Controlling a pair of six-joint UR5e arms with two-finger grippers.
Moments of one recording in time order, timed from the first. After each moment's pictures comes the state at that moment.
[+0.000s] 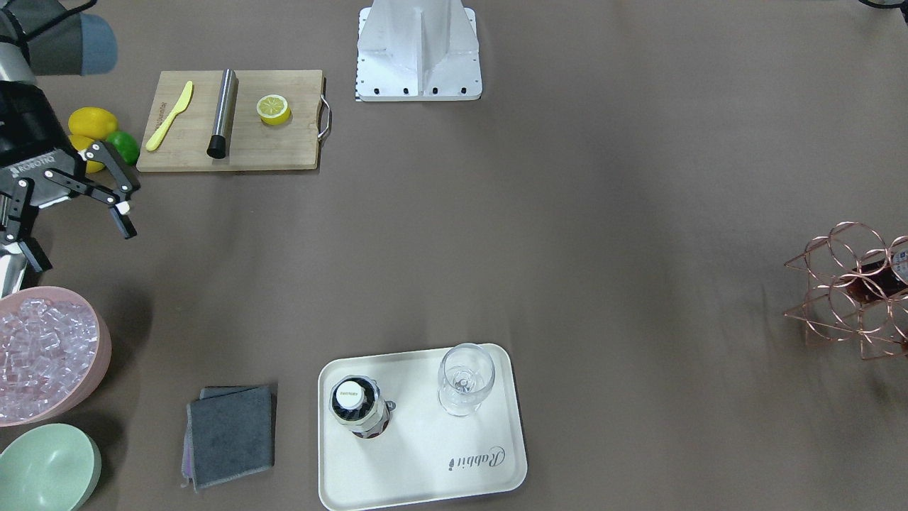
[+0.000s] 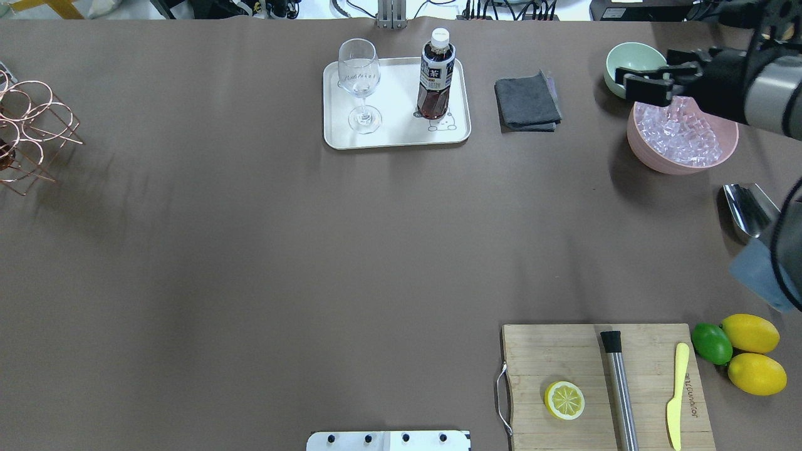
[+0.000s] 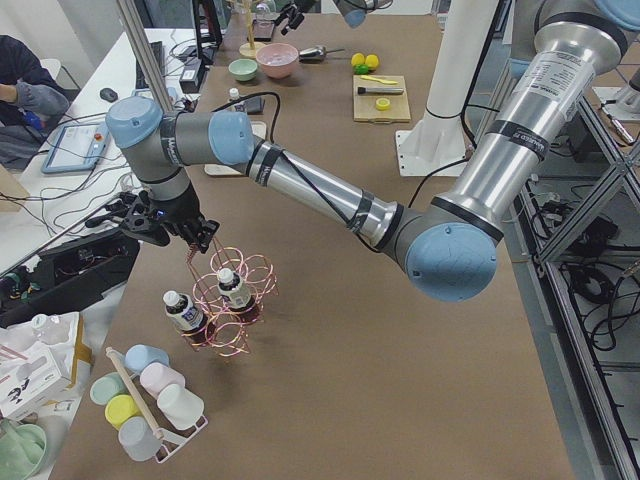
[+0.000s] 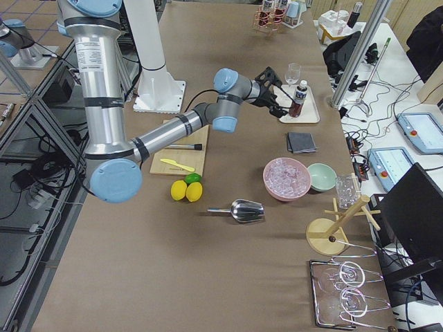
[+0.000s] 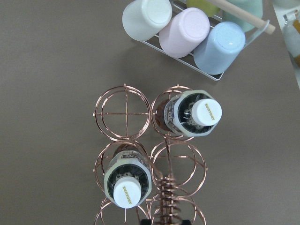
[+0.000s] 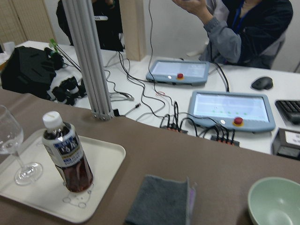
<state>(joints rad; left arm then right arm) -1.62 -2.08 -1.51 -1.07 -2.34 -1.21 0.96 -1.49 1.94 -0.66 1.68 0.74</state>
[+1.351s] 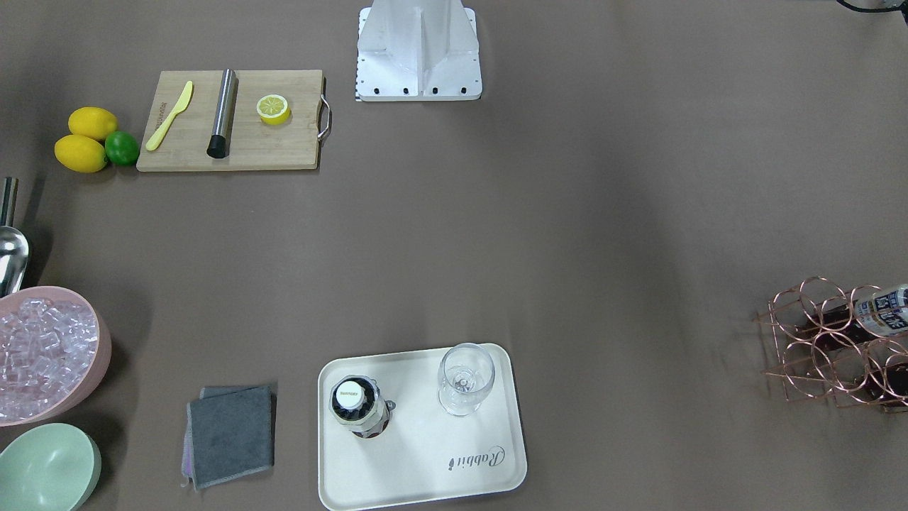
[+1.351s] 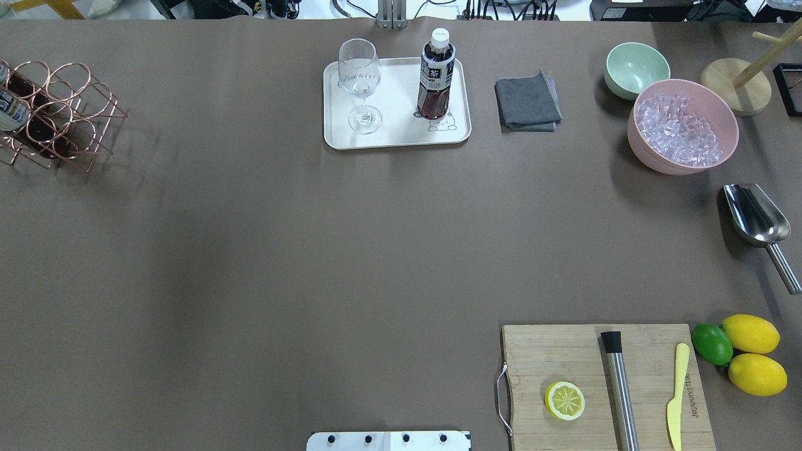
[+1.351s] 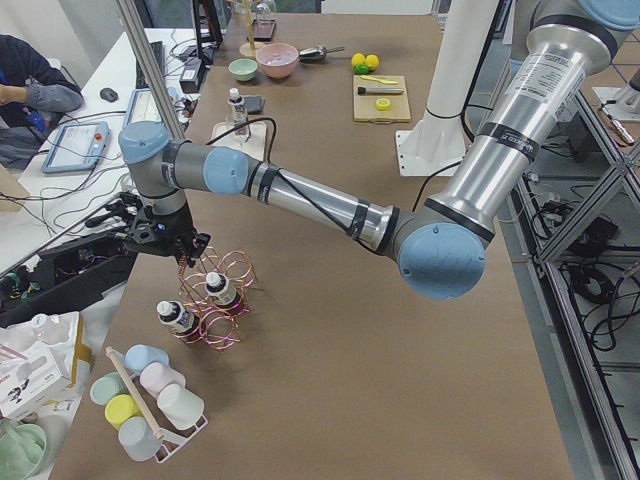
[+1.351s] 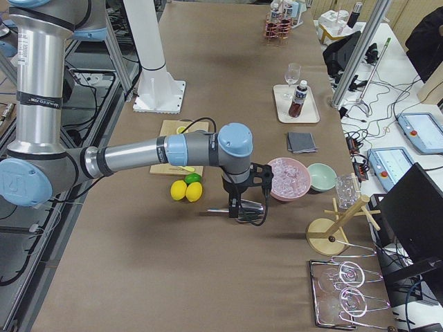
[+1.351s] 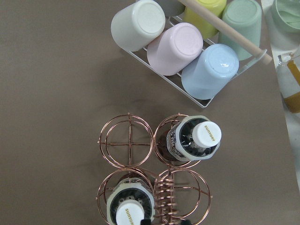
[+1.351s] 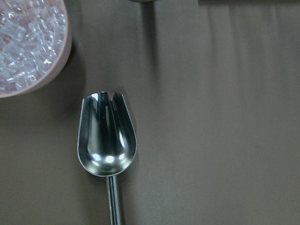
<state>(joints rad) -1.53 -2.07 -1.41 -1.36 -2.25 -1.56 1.58 -1.70 1.92 -1.72 2.32 0.09</state>
